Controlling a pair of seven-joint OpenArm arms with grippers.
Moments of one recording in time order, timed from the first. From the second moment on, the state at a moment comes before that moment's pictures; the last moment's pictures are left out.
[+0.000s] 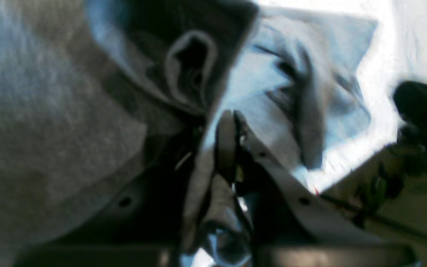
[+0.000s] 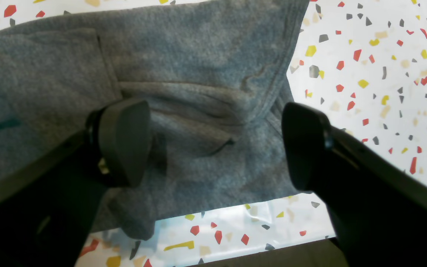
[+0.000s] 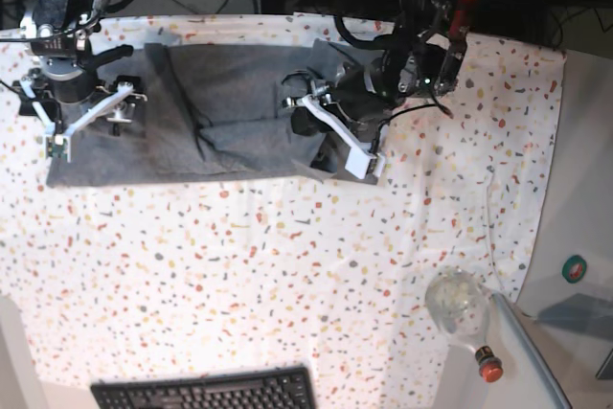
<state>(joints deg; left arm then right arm) 10.5 -7.3 14.0 88.6 -40.1 -1.1 42.9 -23.0 -2.2 16.4 106.9 -3.7 6.8 -40.9</state>
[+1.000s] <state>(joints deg) 6.0 -7.3 21.2 86.6 -41.5 -0.8 43.2 -21.0 -2.2 16.4 105.0 -3.8 6.8 -41.1</state>
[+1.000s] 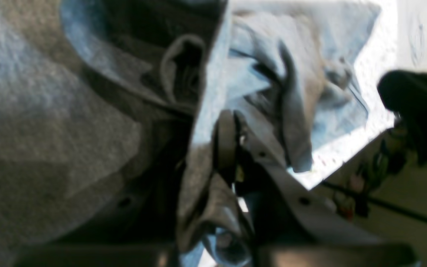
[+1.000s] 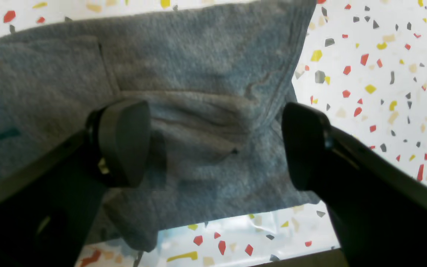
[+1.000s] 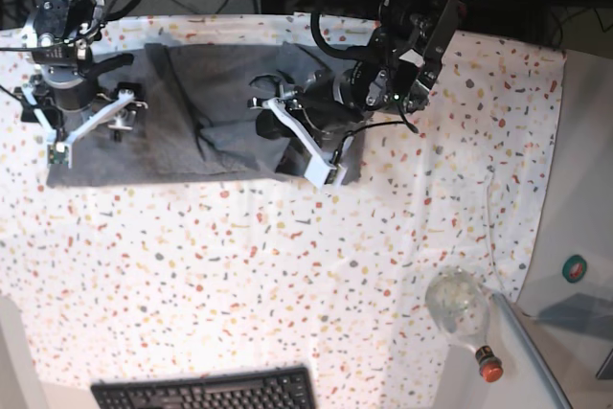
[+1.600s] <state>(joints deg) 4.9 -7.3 21.6 85.0 -41.5 -0.7 43.2 -20.9 -2.2 16.4 105.0 -3.8 6.8 -41.1</state>
